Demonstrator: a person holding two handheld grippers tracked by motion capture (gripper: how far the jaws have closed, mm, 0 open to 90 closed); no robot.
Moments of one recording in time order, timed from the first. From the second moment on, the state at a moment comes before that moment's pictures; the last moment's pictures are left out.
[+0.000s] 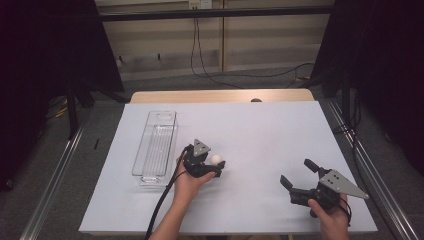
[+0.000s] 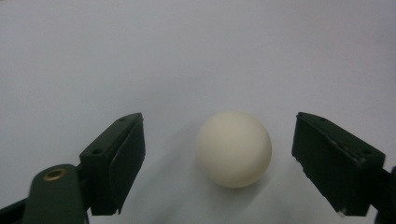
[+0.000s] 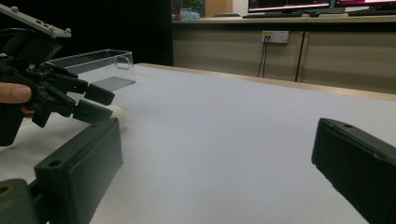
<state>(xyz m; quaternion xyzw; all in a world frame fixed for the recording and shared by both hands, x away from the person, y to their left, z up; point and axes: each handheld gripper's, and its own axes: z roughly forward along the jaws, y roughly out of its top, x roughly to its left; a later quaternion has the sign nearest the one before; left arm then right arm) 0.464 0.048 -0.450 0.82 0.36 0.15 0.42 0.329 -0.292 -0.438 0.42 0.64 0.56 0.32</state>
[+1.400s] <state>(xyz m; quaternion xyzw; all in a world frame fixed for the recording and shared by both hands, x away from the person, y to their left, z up) 0.471 0.045 -0.455 0.83 0.36 0.12 0.40 0.329 -0.292 -0.438 0.42 0.64 0.56 0.32</state>
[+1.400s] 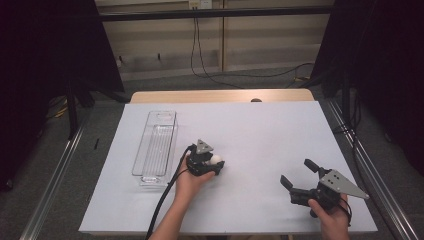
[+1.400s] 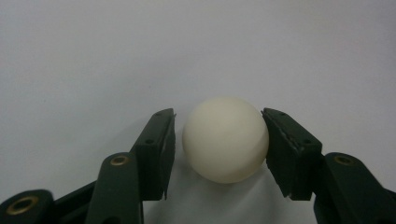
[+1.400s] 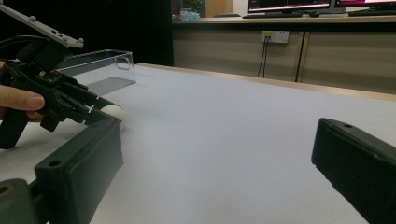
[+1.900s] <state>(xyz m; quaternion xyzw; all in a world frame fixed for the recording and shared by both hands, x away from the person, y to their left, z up) 0.471 0.047 -0.454 0.82 0.38 0.10 0.41 0.329 -0.291 -0.438 0.42 0.63 0.56 0.32</state>
